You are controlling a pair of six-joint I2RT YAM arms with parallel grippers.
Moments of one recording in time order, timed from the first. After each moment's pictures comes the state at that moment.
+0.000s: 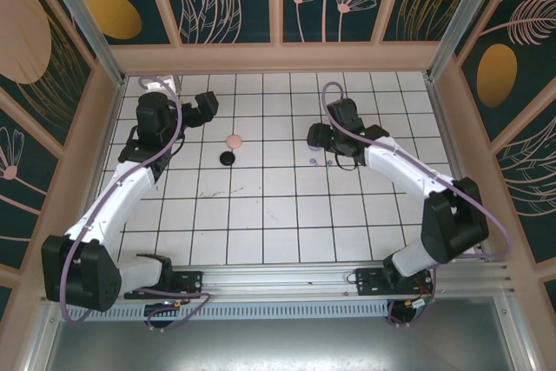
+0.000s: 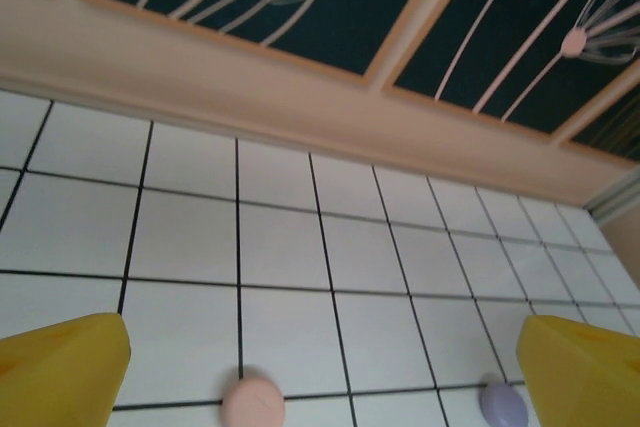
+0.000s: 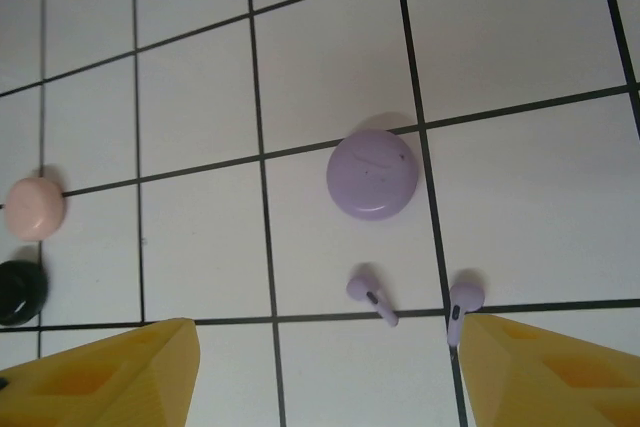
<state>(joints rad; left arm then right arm) -0.20 1.22 0.95 -0.01 0.07 -0.47 0.50 1.54 1.13 -0.48 0.06 0.61</state>
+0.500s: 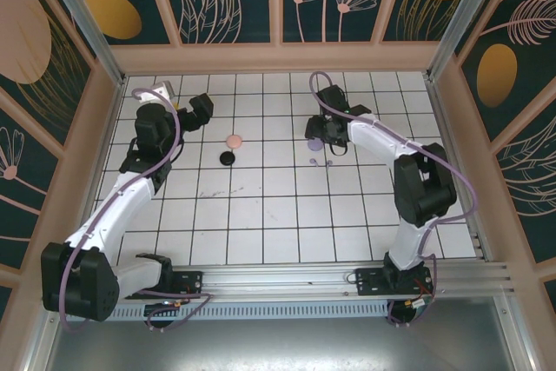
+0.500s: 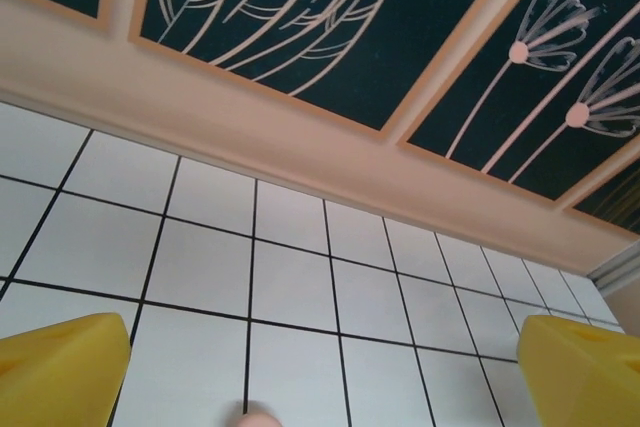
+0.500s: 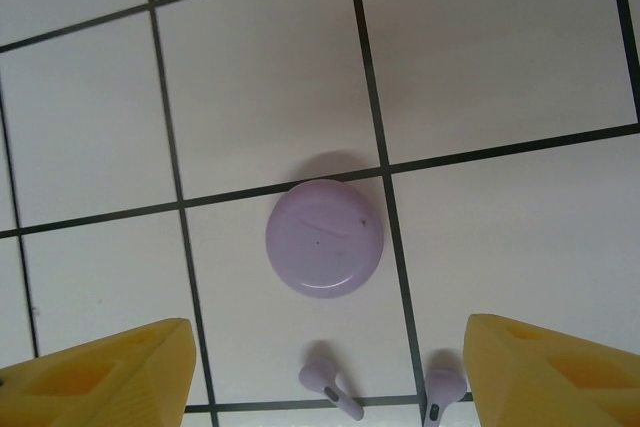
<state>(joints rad) -0.20 1.18 0.84 0.13 0.01 -0.53 0.45 1.82 1.36 -0.60 0.08 0.57</state>
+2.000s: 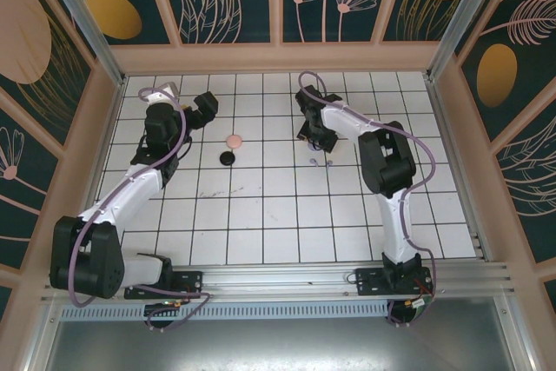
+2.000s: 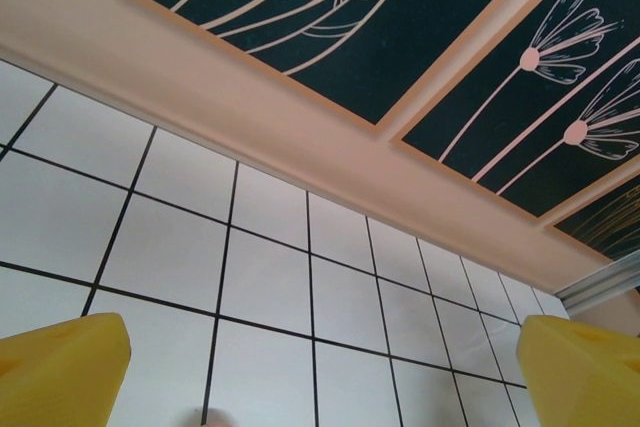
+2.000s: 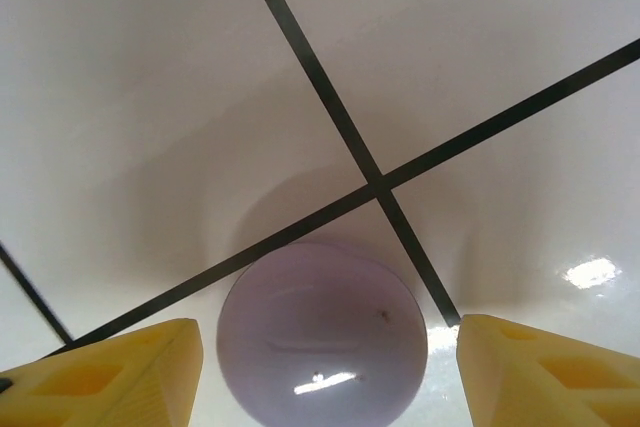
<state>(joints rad) -0.20 1.32 0.81 0.28 0.05 -0.64 0.49 2.20 1.71 -0.86 0.14 0.93</state>
